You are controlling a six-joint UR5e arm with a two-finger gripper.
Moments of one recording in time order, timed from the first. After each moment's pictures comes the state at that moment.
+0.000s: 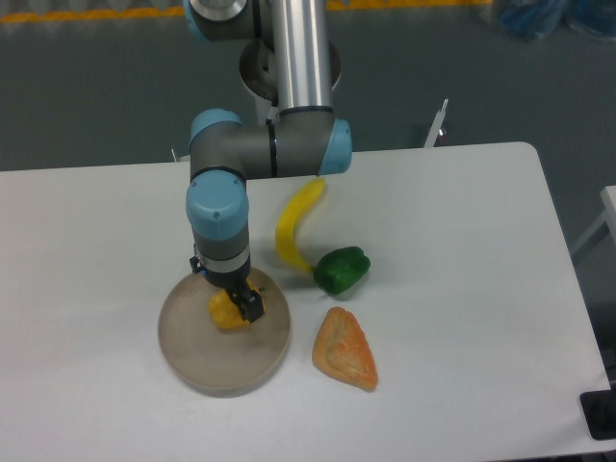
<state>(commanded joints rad) 1.84 -1.99 -1.70 -0.99 1.52 0.93</state>
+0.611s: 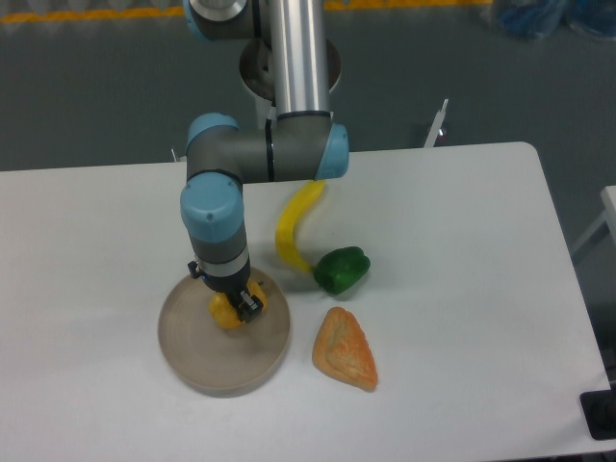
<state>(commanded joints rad) 1.87 -1.94 -1.63 -1.00 1.57 0.91</state>
